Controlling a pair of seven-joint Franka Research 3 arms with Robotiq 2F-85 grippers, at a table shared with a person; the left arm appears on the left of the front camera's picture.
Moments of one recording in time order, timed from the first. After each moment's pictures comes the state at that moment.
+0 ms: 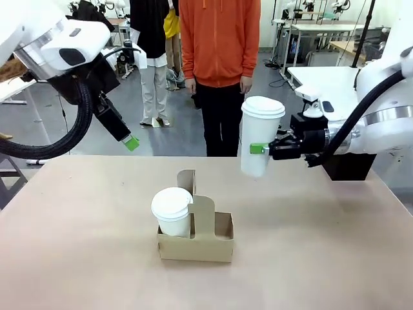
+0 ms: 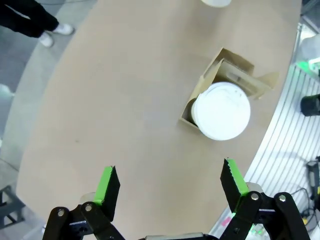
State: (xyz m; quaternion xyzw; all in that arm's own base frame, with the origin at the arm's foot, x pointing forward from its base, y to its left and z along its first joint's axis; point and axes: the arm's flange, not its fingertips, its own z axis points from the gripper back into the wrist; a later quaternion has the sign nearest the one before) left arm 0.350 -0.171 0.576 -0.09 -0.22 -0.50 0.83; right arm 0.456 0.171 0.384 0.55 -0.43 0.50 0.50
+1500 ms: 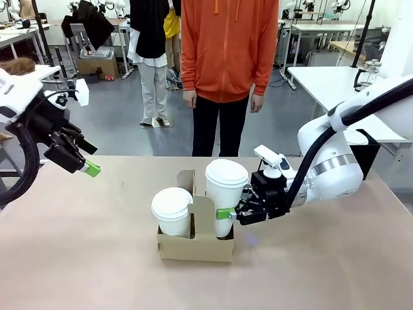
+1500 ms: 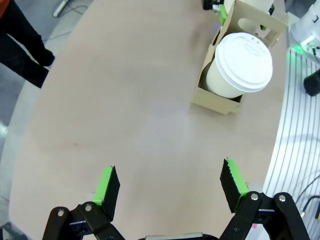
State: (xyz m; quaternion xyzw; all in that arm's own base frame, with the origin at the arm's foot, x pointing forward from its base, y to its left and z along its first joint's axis) left arm 0.359 -0.065 0.496 -0.16 -0.27 -0.54 0.78; right arm 0.401 0.253 0.267 0.62 -0.39 0.53 0.43
